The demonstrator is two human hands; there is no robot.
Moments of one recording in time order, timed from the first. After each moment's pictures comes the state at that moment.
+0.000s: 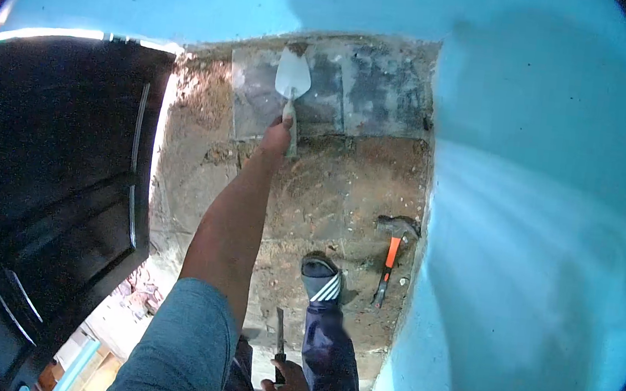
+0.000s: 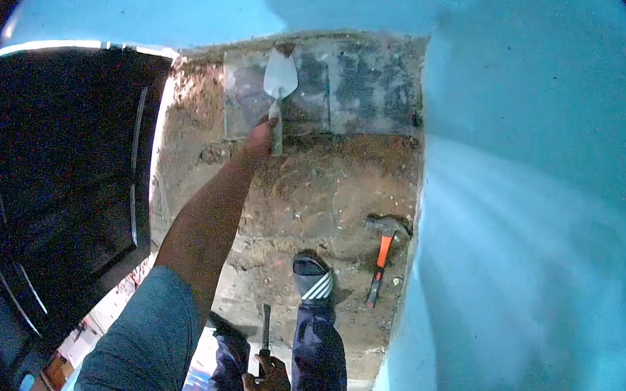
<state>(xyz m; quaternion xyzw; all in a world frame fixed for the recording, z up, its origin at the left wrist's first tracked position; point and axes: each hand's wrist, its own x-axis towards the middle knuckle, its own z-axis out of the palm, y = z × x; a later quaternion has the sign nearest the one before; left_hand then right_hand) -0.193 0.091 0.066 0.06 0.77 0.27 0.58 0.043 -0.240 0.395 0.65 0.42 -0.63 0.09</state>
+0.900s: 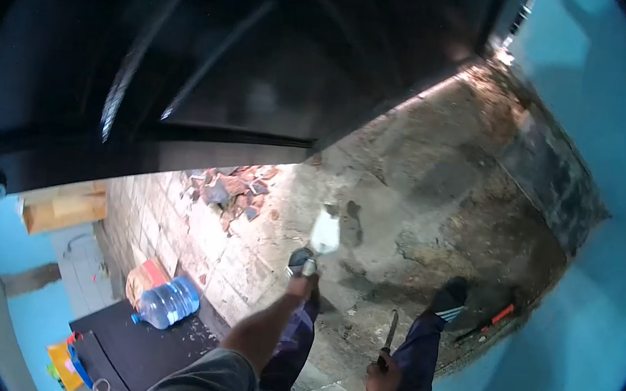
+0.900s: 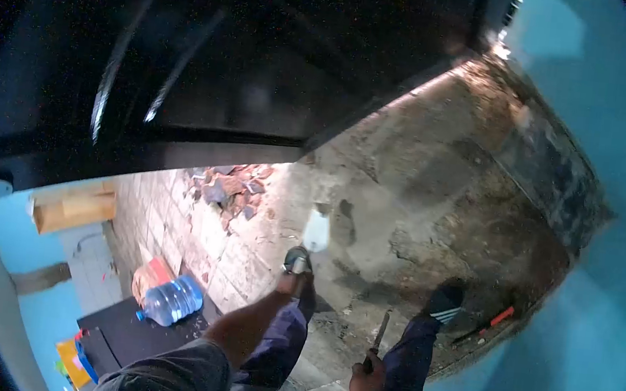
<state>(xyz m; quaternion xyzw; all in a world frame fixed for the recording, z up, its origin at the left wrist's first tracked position) -0.240 -0.648 0.176 -0.08 0.90 0.22 0.37 0.023 -0.423 0.348 0.56 0.51 -0.64 0.12</state>
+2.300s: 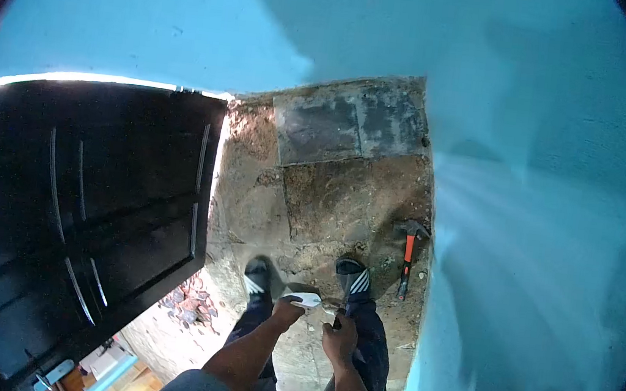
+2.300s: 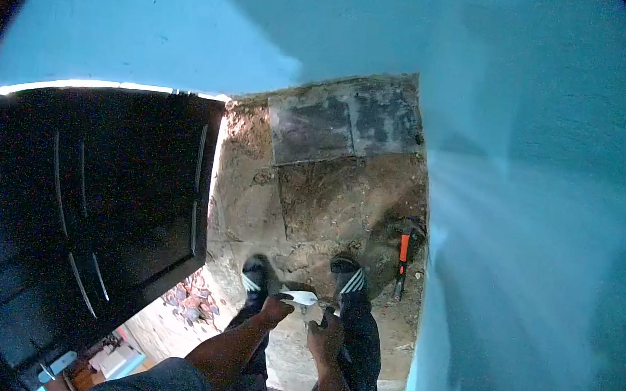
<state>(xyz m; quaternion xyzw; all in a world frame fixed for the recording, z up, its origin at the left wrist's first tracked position) -0.128 -0.329 0.234 0.07 0.78 0.02 0.62 0.069 -0.217 0.363 0.72 0.41 -0.55 0.07</state>
